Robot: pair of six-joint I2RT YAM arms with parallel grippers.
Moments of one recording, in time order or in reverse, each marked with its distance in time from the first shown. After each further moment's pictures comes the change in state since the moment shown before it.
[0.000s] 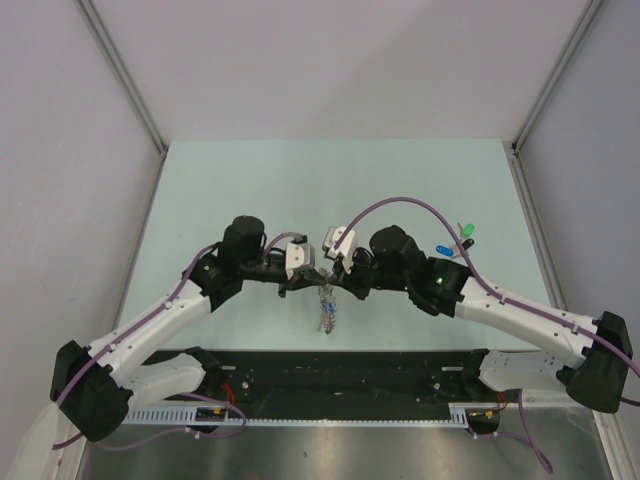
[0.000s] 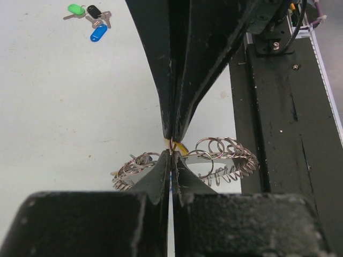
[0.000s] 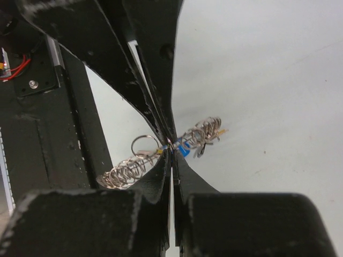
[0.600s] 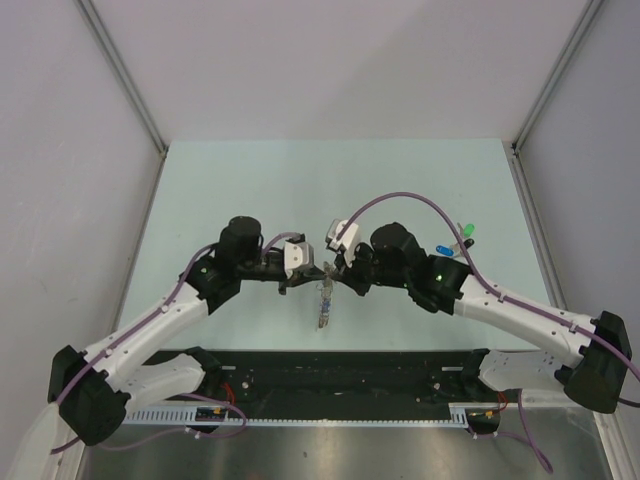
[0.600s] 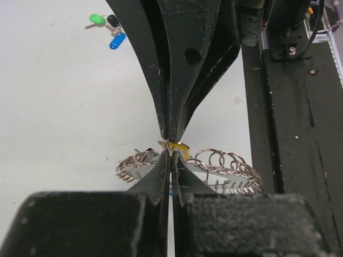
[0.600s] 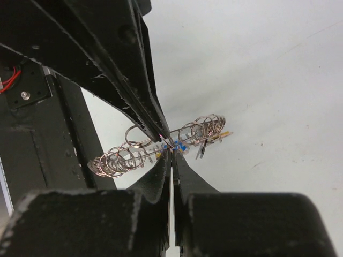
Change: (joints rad) left arm -0.011 -0.023 -0.001 0.032 -0.044 -0.002; right arm -0.021 0.016 0.000 0.011 0.026 0.046
